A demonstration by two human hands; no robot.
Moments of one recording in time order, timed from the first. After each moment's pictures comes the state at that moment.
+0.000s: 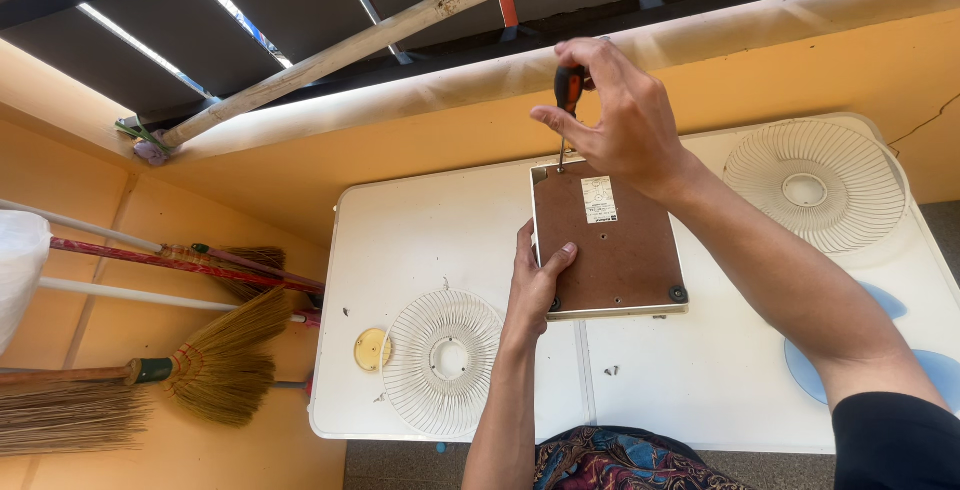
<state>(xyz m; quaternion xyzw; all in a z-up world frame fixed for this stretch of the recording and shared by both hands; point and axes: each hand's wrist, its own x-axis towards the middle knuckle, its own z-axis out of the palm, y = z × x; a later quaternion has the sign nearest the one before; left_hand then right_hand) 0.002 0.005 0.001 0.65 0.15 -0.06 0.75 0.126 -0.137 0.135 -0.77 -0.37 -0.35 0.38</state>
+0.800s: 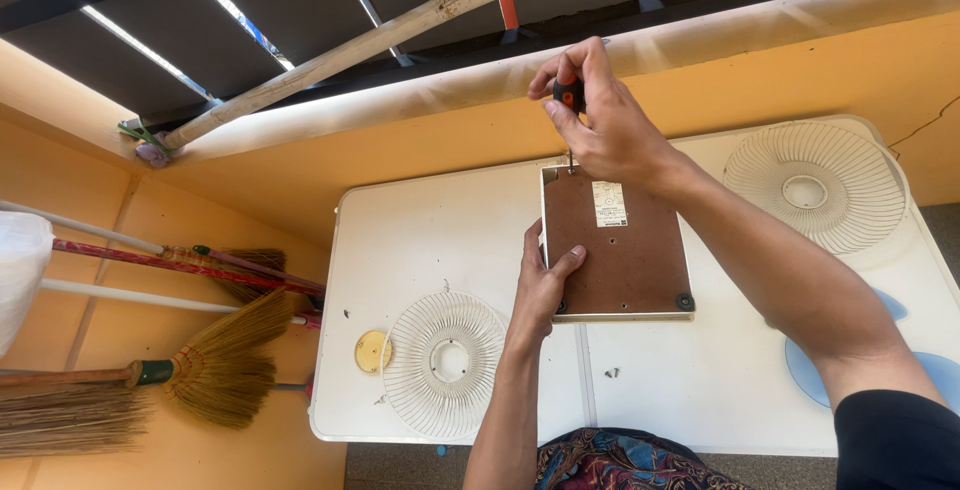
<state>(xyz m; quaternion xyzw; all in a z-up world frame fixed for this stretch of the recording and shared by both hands) 0.003 -0.001 0.000 0.65 0.14 -0.07 0.74 0.130 -0.131 0.134 -0.70 -0.39 -0.13 0.58</state>
